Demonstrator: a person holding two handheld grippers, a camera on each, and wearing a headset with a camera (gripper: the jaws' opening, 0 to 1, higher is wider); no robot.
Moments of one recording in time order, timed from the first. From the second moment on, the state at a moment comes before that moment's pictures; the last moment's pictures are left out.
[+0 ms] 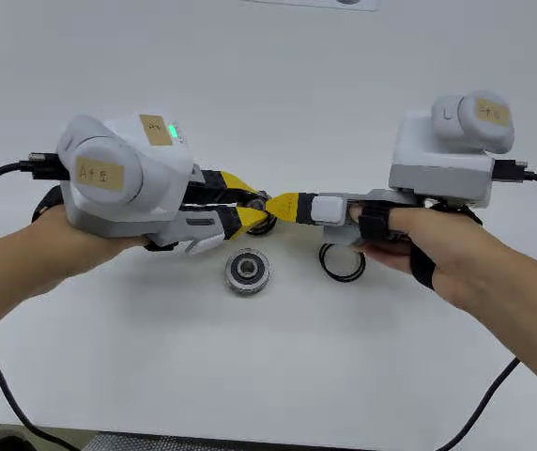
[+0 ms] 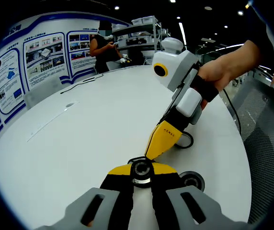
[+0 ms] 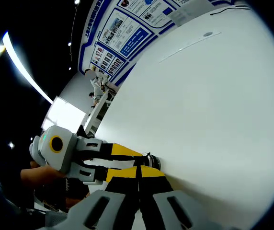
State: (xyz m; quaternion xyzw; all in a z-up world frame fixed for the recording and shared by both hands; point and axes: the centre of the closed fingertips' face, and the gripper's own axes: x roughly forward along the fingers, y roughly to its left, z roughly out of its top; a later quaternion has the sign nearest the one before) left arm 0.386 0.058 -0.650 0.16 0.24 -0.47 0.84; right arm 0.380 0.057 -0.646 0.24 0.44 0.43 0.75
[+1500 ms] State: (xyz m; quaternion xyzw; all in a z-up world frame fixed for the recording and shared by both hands) left arm 0.384 0.063 -0.642 0.17 0.25 -0.47 0.83; right arm 0.380 0.061 -0.643 0.27 0.44 0.42 0.75
